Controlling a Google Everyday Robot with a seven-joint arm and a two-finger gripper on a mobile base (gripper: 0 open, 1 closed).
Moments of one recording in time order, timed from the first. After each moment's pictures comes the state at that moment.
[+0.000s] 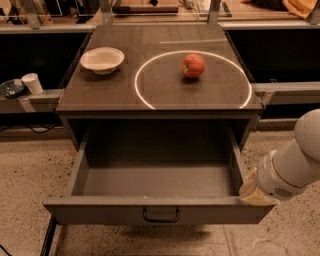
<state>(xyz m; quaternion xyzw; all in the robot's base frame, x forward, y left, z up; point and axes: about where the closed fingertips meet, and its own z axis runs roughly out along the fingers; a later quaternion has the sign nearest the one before) 0.387 -0.228 0.712 -0.57 0.81 0.08 0.12</state>
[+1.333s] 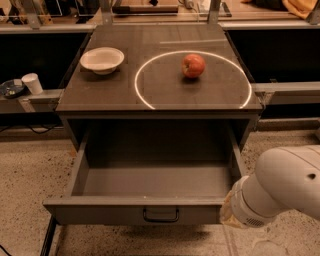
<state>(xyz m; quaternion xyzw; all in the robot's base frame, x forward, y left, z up) 0.350 -0.176 0.680 -0.62 0.78 0.04 0.11</state>
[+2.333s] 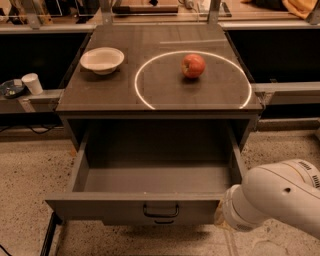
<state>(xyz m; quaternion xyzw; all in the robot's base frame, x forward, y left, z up) 0.361 -0.171 0.628 -0.63 0.77 0.02 0.11</state>
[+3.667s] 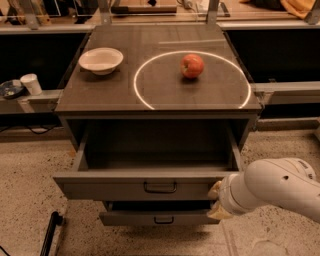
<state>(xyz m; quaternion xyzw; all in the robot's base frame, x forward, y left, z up) 0.415 -0.168 0.607 -0.63 0.75 0.03 0.19</state>
